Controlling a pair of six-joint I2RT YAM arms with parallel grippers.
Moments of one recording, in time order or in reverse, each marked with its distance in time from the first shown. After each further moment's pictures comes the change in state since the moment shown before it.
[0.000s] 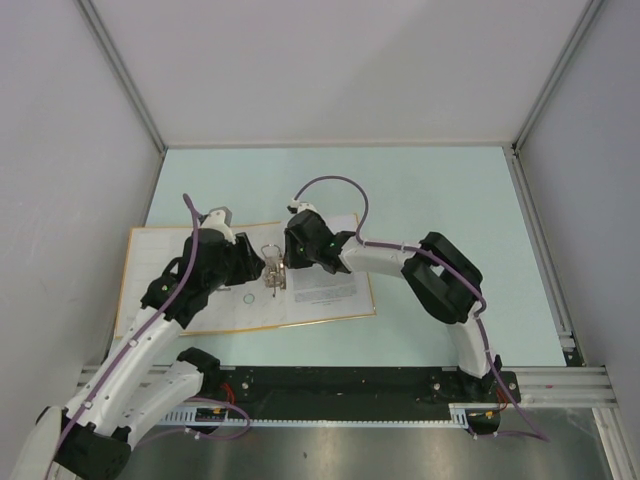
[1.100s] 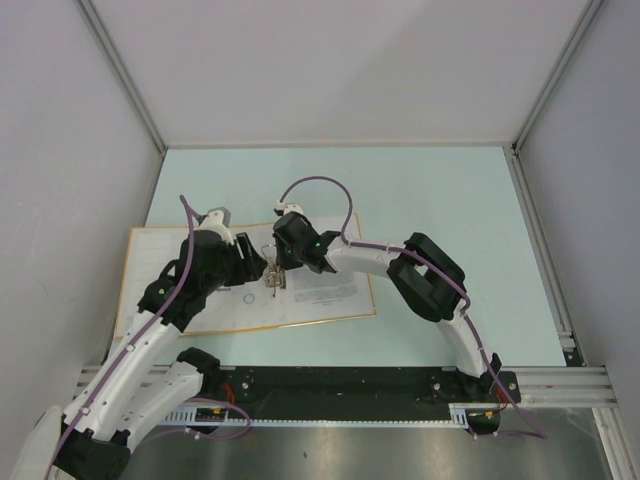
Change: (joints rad) left arm 0.000 -0.029 0.000 0.000 0.023 0.001; right arm 0.034 0.118 0.149 -0.066 0.046 -0.043
